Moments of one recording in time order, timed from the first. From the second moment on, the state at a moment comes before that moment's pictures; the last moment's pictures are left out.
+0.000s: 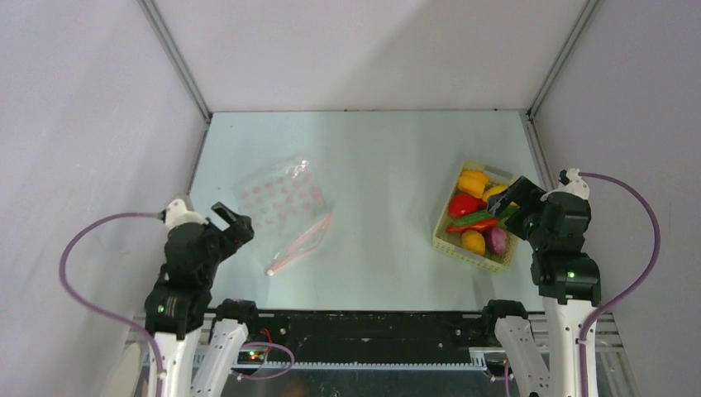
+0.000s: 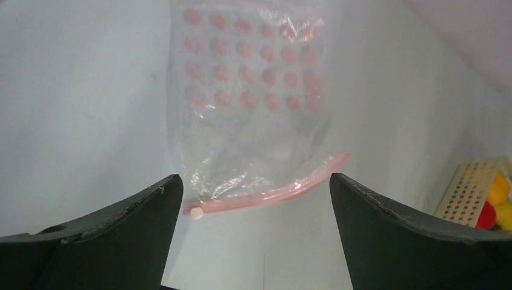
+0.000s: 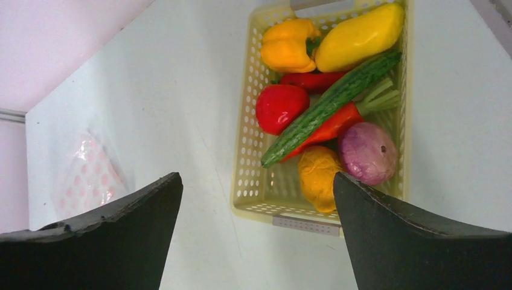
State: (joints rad) left arm -0.09 0.42 0.87 -0.93 -0.20 -0.60; right arm -0.07 0.61 0.97 -0.83 0.01 0.54
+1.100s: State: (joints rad) left arm -0.57 1.20 0.74 -0.49 -0.23 -0.29; right arm -0.07 0.56 0.84 -0.64 -0.38 0.42
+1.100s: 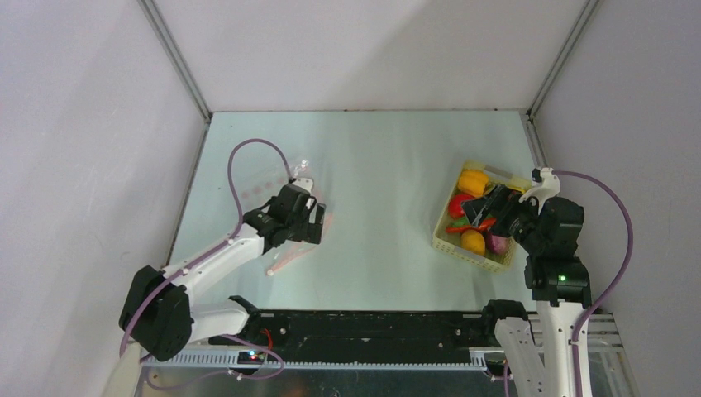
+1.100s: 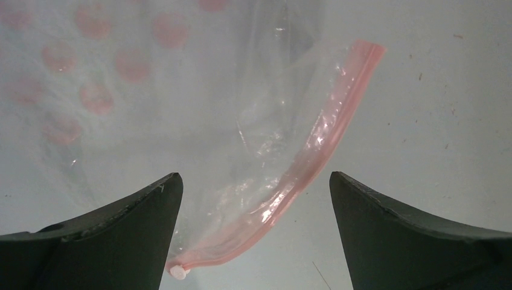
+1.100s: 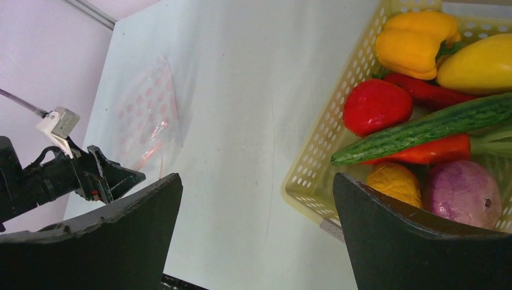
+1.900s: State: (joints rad) left arm -0.61 1.41 0.86 -0.60 -0.44 -0.36; right arm -0.07 0.56 0.83 -0.63 -0.43 0.41
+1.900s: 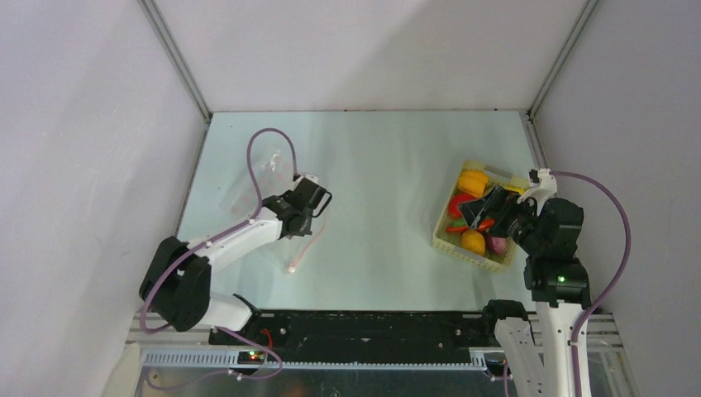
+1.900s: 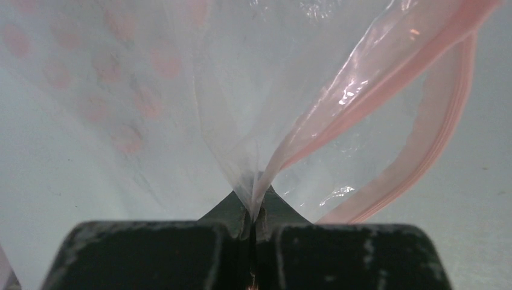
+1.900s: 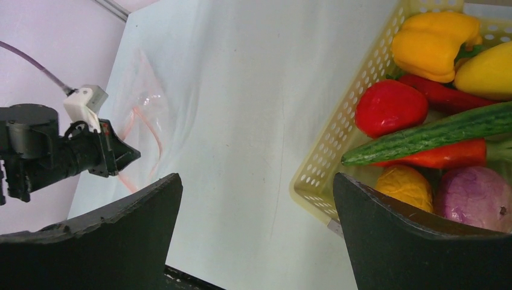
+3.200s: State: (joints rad) left arm -0.93 1.20 1.08 -0.71 -0.17 -0.83; right arm 1.05 1.17 0.87 -0.24 0.49 0.80
